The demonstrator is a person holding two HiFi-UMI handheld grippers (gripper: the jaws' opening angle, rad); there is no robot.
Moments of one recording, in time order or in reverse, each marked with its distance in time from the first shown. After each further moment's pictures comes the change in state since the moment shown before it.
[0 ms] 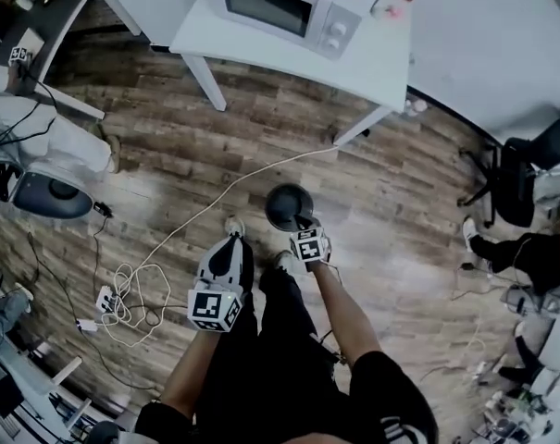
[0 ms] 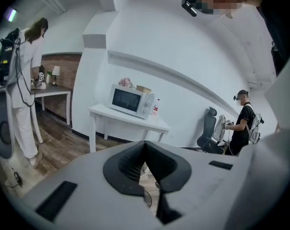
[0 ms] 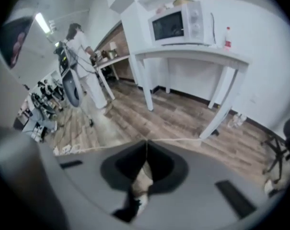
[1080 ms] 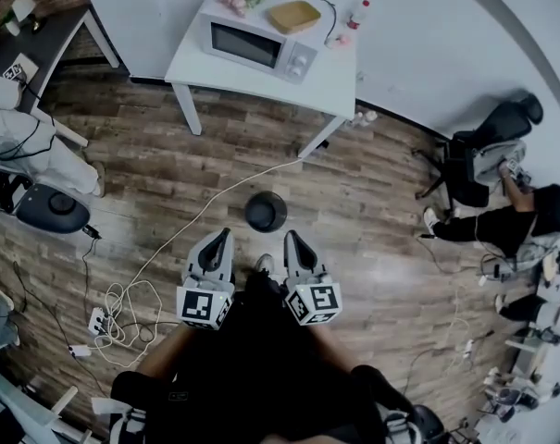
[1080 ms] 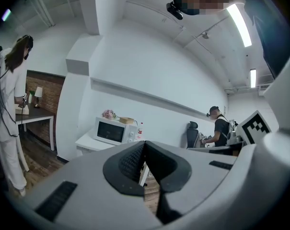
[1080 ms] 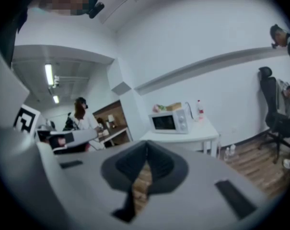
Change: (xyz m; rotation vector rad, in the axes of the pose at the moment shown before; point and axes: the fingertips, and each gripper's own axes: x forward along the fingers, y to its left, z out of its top) left arm -0.106 -0.040 0.157 0.130 -0.206 -0.196; right arm -0.397 0.146 0.206 0.231 -0.755 -0.097
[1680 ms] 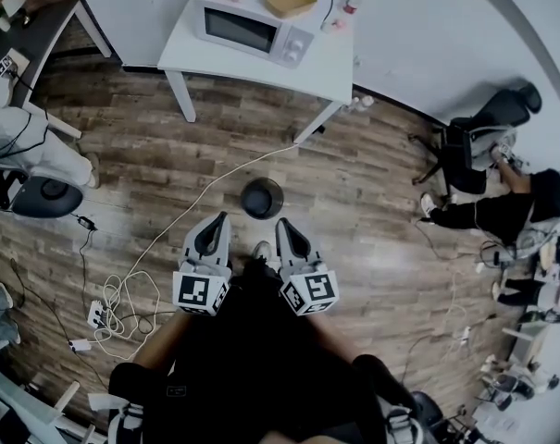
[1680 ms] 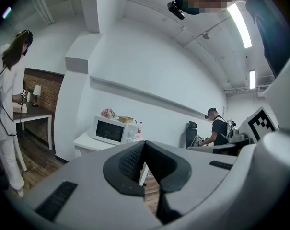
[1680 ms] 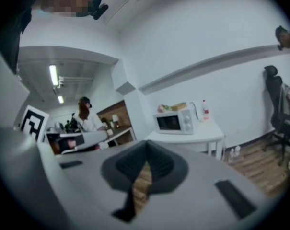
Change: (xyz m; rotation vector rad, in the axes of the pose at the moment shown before) left arm 0.010 0.002 0.008 -0.019 -0.007 -0.023; right arm 0.004 0.018 0.001 -0.012 -0.005 0.055
